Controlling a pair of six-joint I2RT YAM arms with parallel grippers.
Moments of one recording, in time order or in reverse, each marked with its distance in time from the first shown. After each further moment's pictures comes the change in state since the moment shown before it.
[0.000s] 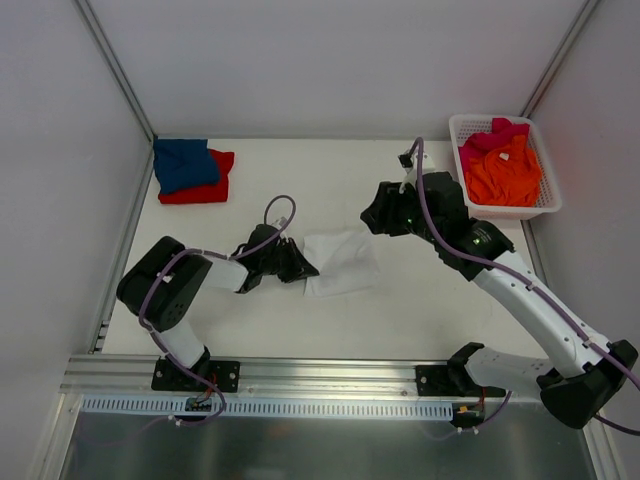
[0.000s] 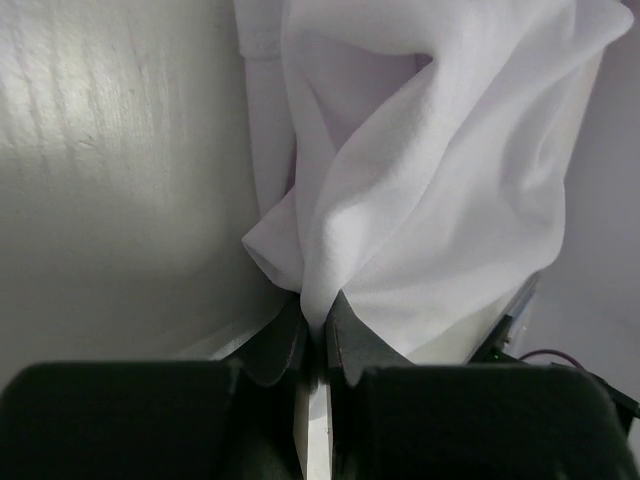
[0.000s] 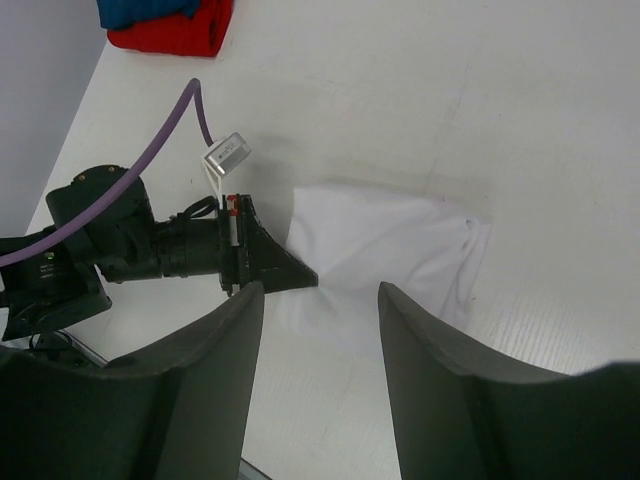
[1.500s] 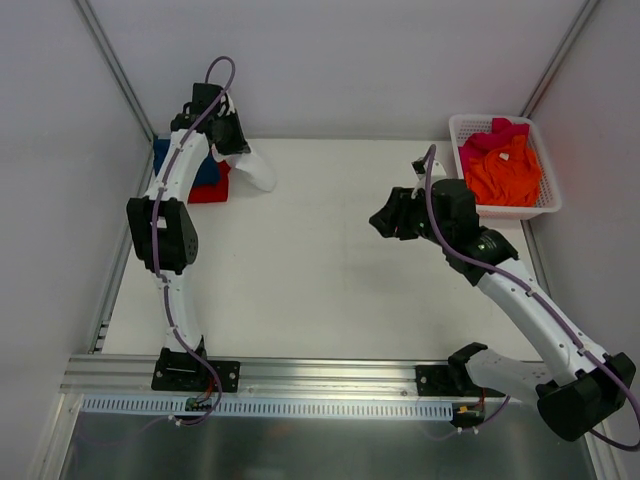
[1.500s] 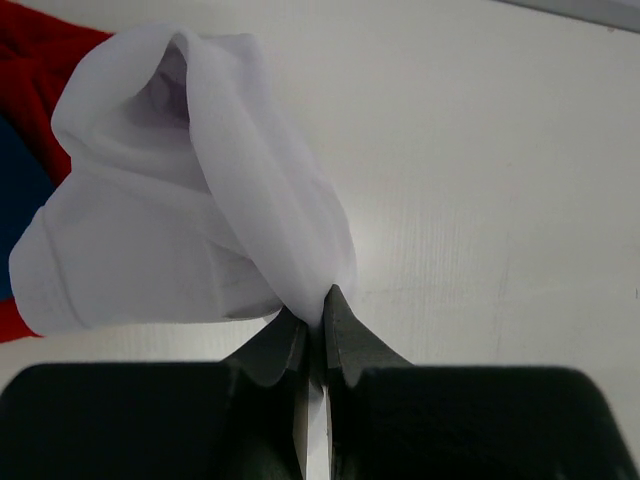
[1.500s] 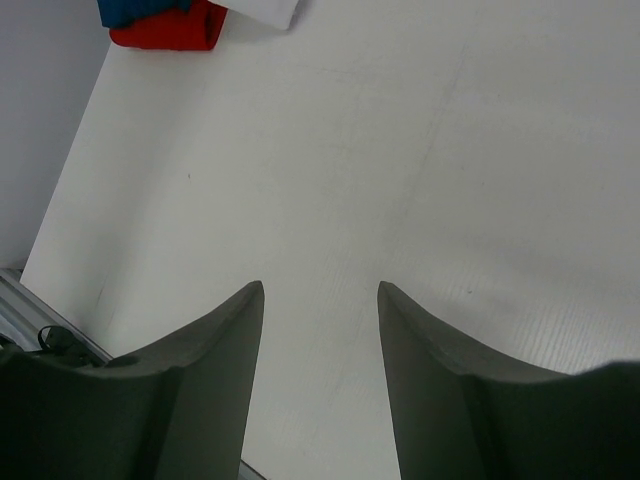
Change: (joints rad) left arm 0.463 0.394 1.483 -1.227 -0.166 0.658; right arm -0.132 -0.055 -0.146 0.094 -0.151 0.001
